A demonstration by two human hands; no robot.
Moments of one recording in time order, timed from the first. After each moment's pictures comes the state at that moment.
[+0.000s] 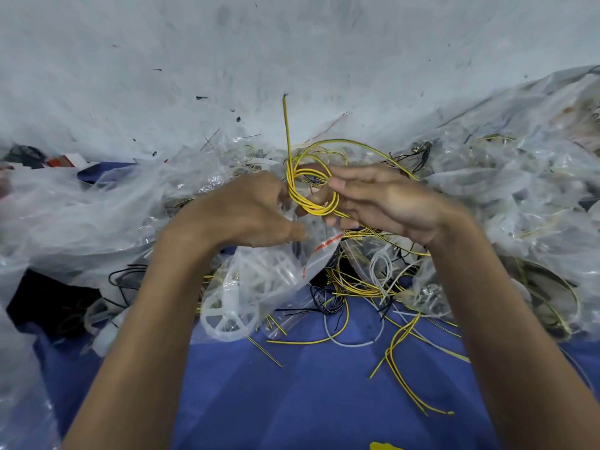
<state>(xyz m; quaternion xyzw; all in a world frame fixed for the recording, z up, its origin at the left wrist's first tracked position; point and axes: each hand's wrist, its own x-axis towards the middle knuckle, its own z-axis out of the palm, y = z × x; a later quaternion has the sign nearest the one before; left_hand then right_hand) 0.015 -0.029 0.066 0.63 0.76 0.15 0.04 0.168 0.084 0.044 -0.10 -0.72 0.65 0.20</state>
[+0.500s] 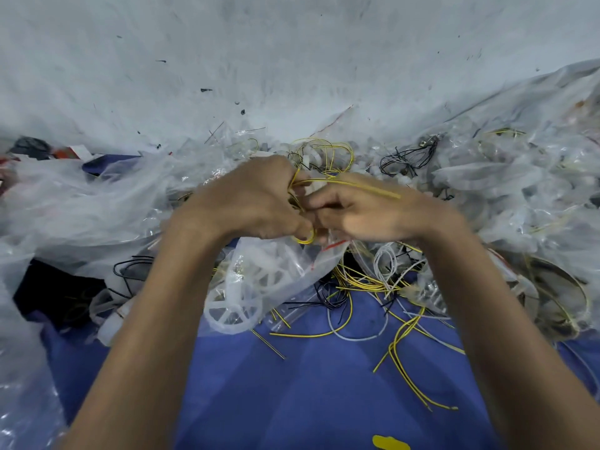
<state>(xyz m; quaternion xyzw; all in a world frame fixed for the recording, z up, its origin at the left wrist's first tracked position) 0.019 -0.031 0.067 0.65 0.73 0.21 0.05 0.149 0.057 0.054 -0.14 -0.96 0.20 0.10</state>
